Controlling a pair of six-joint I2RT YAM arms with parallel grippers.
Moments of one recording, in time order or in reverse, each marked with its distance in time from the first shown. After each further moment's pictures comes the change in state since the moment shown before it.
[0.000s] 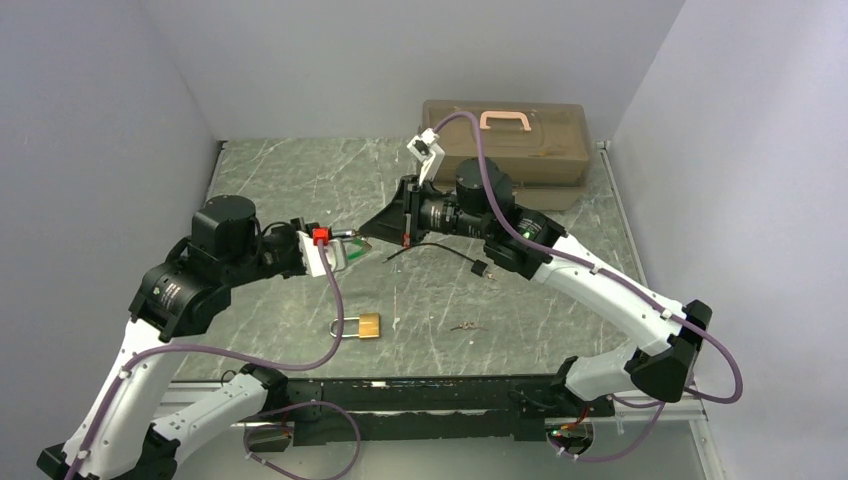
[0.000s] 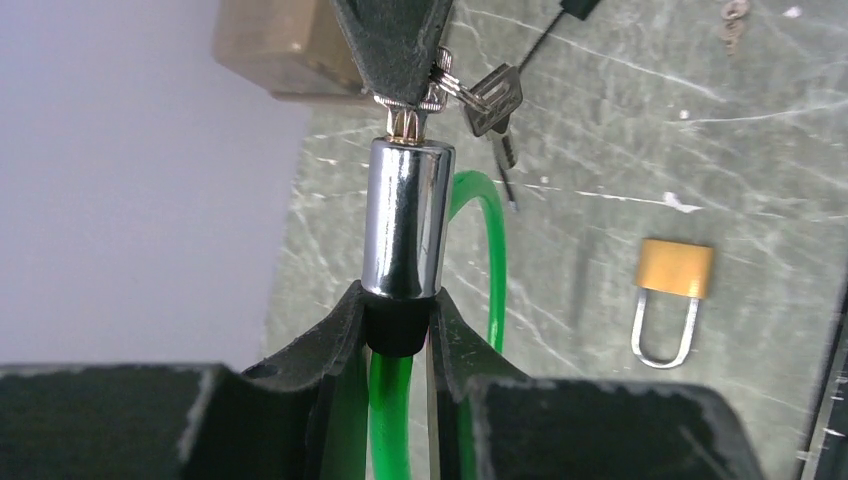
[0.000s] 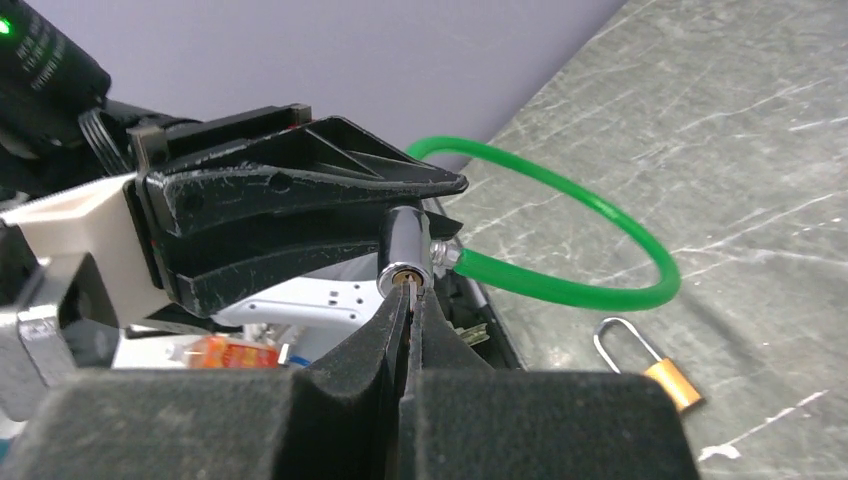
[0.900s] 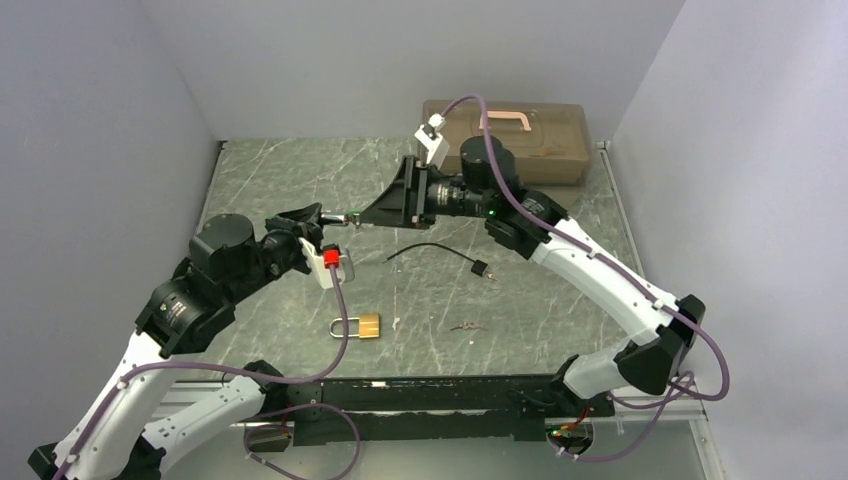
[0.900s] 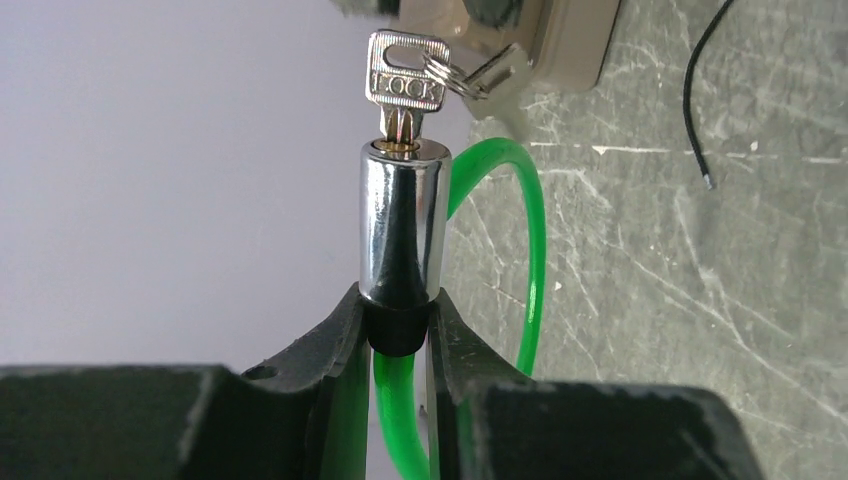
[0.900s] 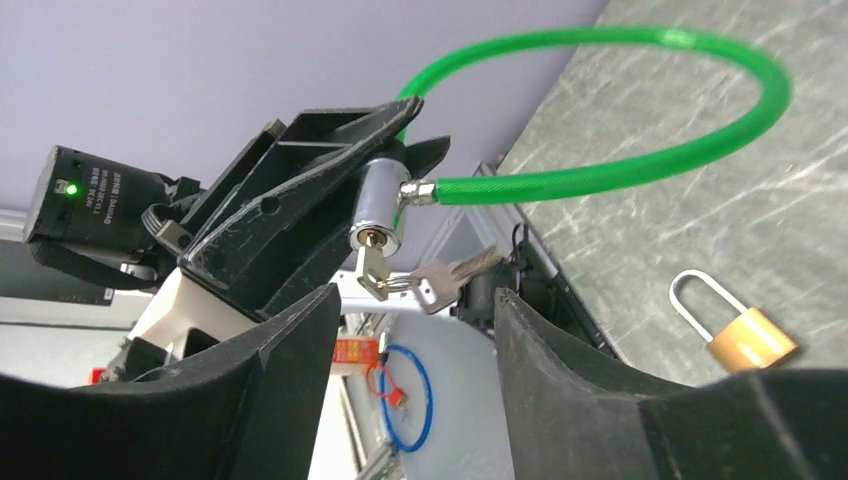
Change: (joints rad) left arm -0.129 -0.108 -0.172 0.286 -0.307 0.281; right arm -0.117 0.069 0.076 -0.053 -0.180 0.281
